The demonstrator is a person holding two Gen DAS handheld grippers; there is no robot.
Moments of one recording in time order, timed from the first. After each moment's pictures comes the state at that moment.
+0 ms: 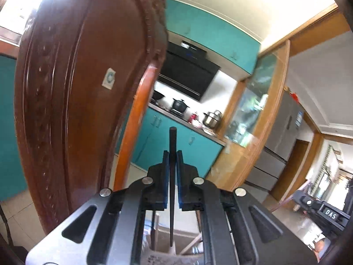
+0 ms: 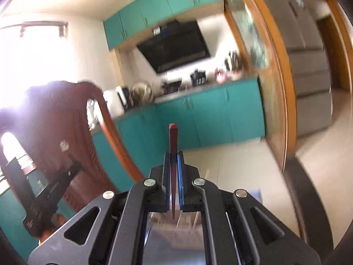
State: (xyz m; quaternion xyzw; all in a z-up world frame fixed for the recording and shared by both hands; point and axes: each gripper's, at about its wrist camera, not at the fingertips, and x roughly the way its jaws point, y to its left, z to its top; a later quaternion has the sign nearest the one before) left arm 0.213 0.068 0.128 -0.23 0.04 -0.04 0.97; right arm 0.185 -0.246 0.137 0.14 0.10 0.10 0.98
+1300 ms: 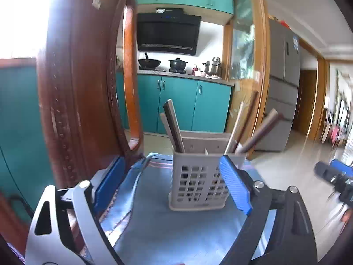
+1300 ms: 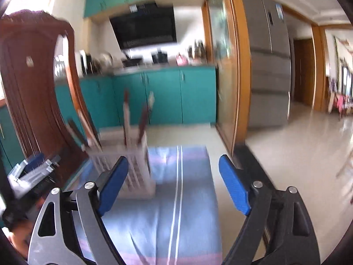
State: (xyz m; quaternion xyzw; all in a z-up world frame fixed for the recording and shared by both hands) left arm 0.162 0.004 -0.010 -0.03 0.14 -0.03 0.99; right arm 0.117 -0.244 -0.020 0.06 0.19 -0.04 0.98
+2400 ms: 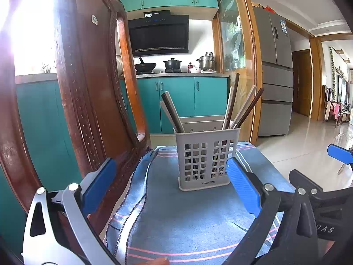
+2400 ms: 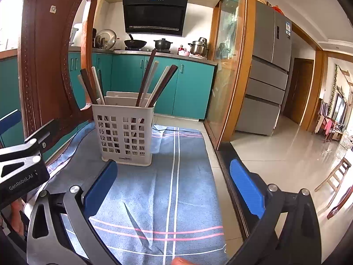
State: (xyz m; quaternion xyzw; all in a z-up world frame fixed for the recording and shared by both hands) left arm 0.115 0.004 -0.018 0.03 0.14 -0.03 0.99; right arm 0.095 -0.186 -0.056 -0.03 0.19 -0.08 0.98
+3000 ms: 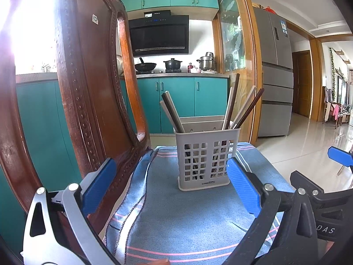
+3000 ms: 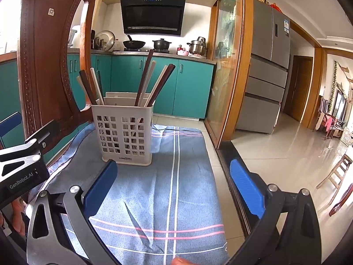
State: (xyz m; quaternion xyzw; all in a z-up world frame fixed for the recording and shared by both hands) left arm 0.113 0.001 -0.020 0.02 0.14 -0.03 0.99; right arm 0.094 -0.189 -0.057 -0.03 0.19 -0.08 0.98
